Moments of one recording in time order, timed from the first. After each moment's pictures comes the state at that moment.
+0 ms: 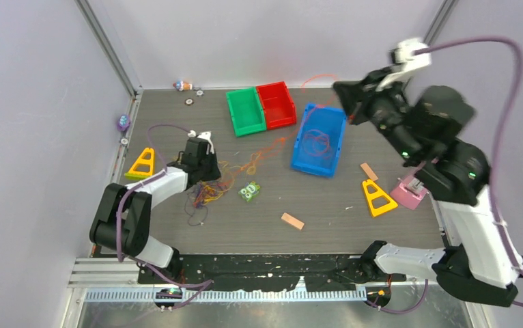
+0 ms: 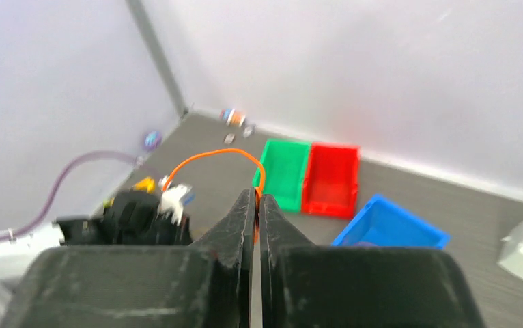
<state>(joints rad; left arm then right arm) -0.35 1.49 0.75 -0.09 0.00 -0.37 0.74 1.15 1.82 -0.67 0.22 0.15</state>
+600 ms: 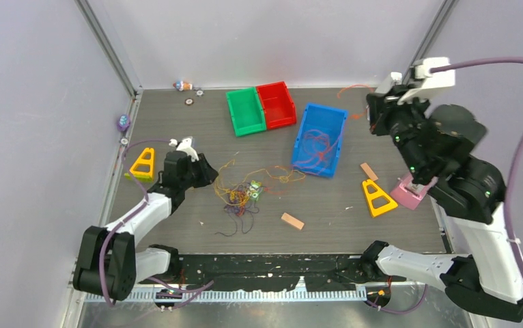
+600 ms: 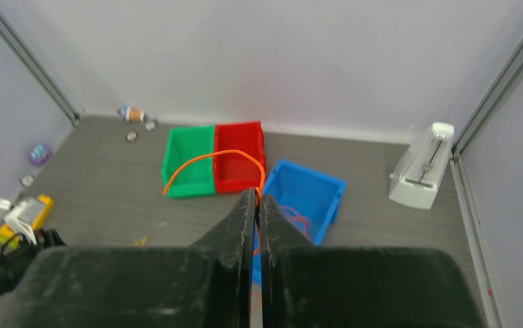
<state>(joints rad) -0.21 1.20 0.51 0.09 0.17 -0.45 0.74 1.02 1.79 -0.75 0.58 0.10</state>
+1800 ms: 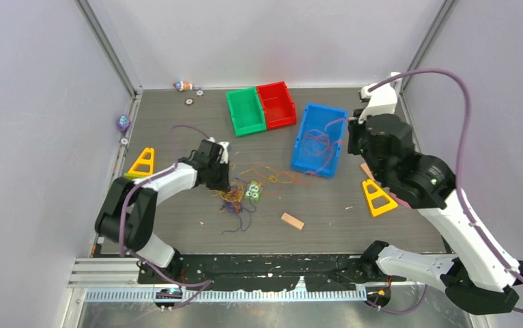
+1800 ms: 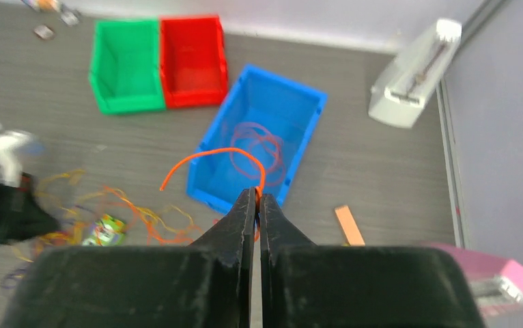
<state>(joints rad) -0.43 1.60 0.86 -0.33 0.15 -0.29 0.73 1.01 1.53 -0.83 0.62 0.16</state>
